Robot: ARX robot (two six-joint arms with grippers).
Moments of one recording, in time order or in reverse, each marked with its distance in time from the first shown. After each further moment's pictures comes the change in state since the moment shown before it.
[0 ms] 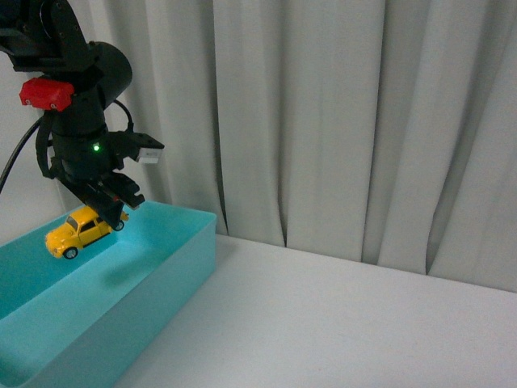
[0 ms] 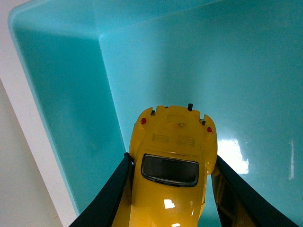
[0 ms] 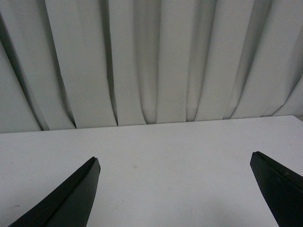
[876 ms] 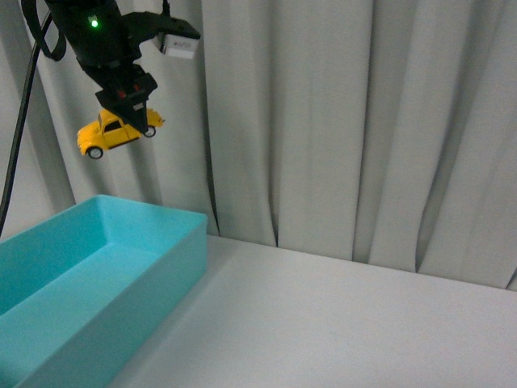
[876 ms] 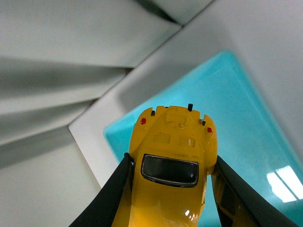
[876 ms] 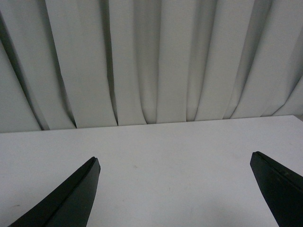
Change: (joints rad) left arm -0.116 -0.145 0.243 -0.162 0.104 0.291; right arm 0.000 0.000 0.000 0.000 0.000 0.000
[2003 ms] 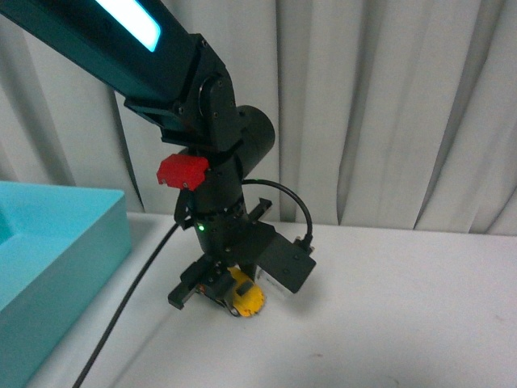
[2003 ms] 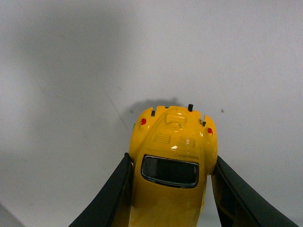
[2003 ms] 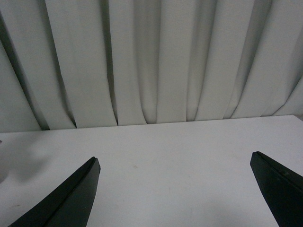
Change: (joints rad) left arm -0.496 0.444 -0.148 0.209 0.143 0.864; right arm 0.000 0.000 0.000 0.000 0.000 0.000
